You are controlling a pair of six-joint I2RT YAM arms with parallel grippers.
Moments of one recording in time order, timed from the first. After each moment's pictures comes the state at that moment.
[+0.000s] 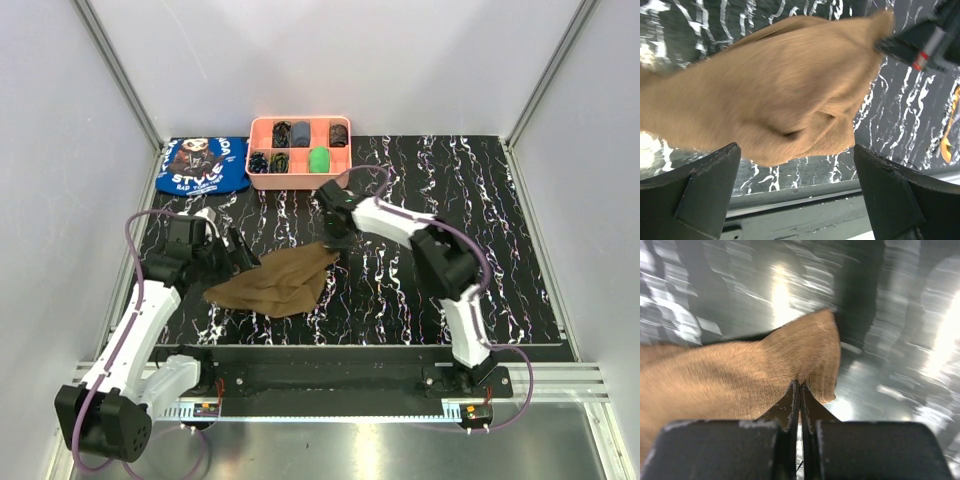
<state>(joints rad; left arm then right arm) -0.16 0.94 0.80 -0.77 0.21 -0.57 0.70 2.18 1.65 -0.63 0.02 0.68</state>
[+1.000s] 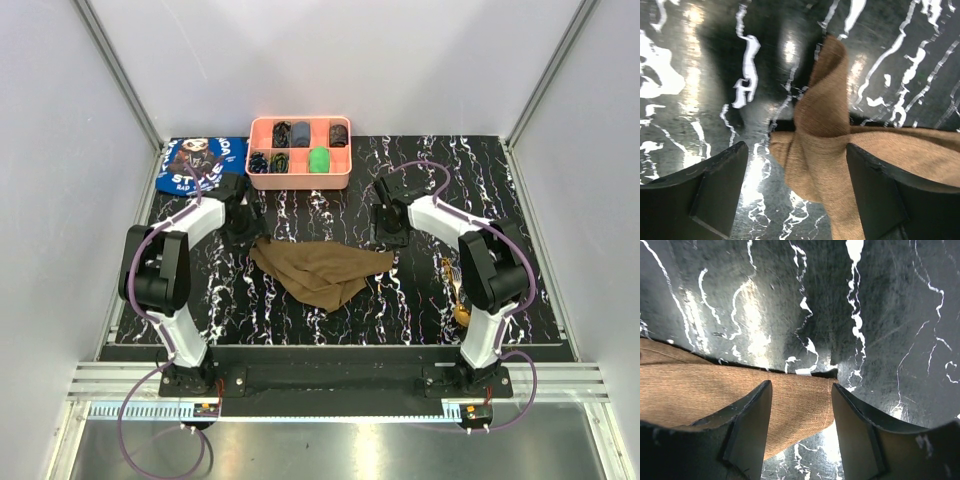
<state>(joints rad) -0.18 1.79 1.18 -0.61 0.06 -0.56 0.44 1.87 1.29 -0.60 0.08 0.49</state>
